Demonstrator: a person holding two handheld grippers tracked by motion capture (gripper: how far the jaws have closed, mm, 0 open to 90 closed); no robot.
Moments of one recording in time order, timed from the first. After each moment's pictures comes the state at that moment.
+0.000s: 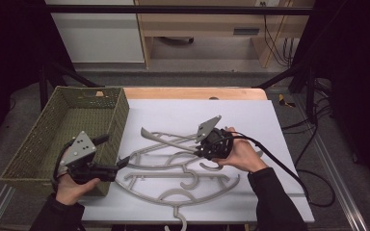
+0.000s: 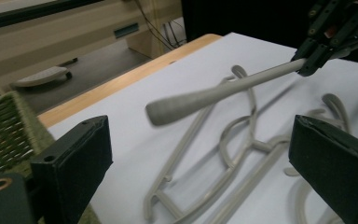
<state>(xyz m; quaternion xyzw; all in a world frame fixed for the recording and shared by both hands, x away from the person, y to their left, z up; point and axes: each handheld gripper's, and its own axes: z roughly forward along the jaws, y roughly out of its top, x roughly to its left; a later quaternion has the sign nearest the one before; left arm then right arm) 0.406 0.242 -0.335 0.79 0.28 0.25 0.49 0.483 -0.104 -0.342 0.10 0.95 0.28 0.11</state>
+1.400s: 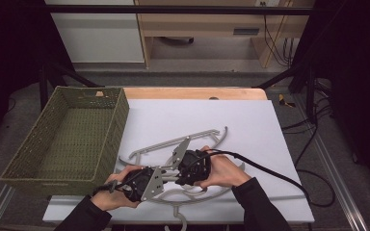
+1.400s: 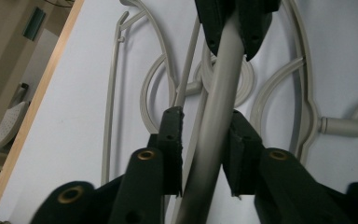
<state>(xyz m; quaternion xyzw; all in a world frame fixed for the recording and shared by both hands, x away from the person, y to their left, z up) 0.390 0.132 -0.391 0.92 0.03 0.27 0.30 0.444 -0.049 -0.358 0.02 0.97 0.25 0.00</state>
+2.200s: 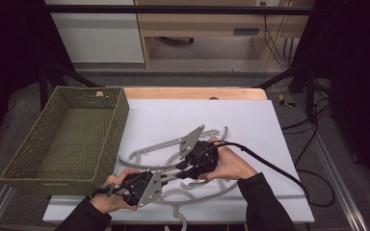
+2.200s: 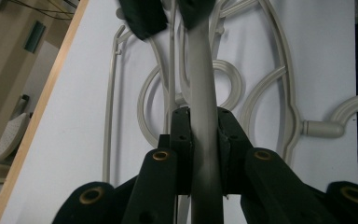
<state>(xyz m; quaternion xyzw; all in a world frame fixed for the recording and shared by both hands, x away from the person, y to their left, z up) 0.381 0.135 -0.379 0.92 0.00 0.27 0.29 0.456 -0.069 -0.335 0.02 0.94 0.33 0.00</state>
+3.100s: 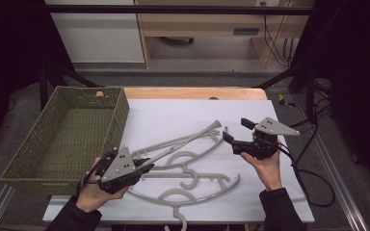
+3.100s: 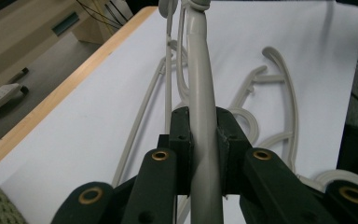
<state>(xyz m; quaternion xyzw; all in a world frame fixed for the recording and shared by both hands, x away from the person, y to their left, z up) 0.390 0.182 -0.332 0.86 0.16 0.23 0.42 0.464 -0.215 -0.356 0.36 0.71 0.55 0.26</state>
